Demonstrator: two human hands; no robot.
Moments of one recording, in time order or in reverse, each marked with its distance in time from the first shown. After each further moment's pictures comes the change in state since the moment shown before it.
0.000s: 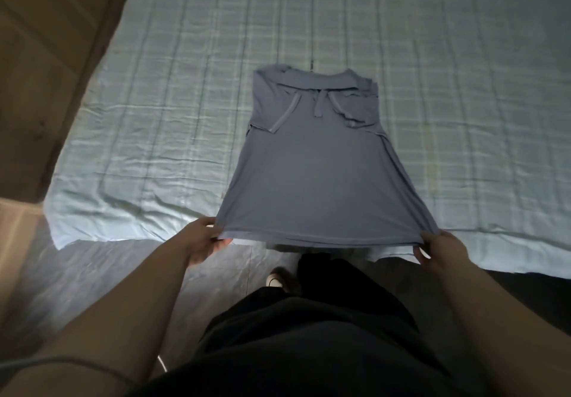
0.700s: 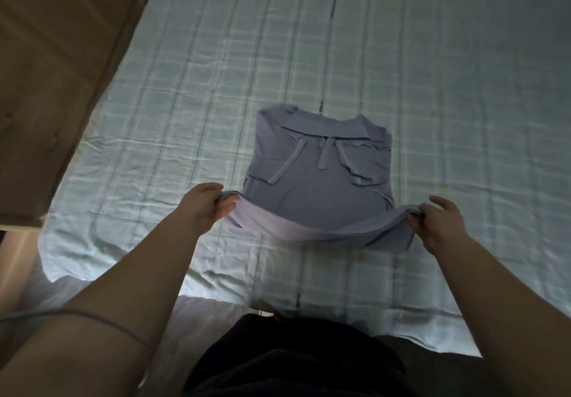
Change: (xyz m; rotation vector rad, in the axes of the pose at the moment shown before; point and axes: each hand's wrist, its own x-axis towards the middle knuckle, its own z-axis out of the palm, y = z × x) left_hand 0.083 0.202 0.083 -0.259 0.212 0.217; right_hand 0.080 -0.209 0.140 -0.050 -0.117 -0.184
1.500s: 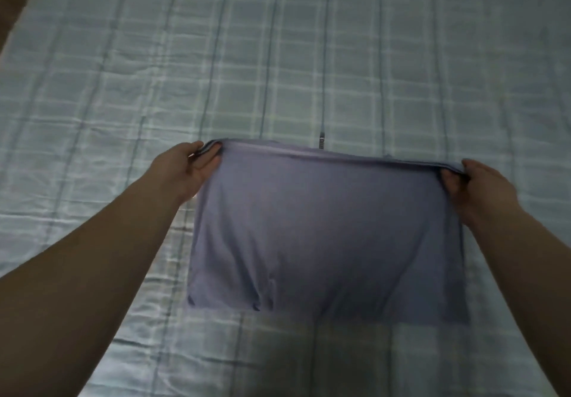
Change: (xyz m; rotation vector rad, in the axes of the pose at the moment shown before) left_hand 0.329 0.101 0.140 -0.335 -0.142 -0.040; right_hand 0.299 -0.060 0.148 -0.023 0.164 -0.243
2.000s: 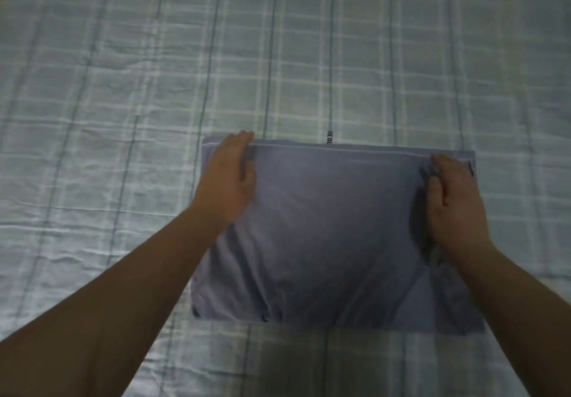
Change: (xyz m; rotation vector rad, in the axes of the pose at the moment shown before) left_hand -0.022 -0.056 0.019 1.437 -0.176 0.957; right_hand -0.049 0.028 0.025 -0.811 -0.144 -0.738
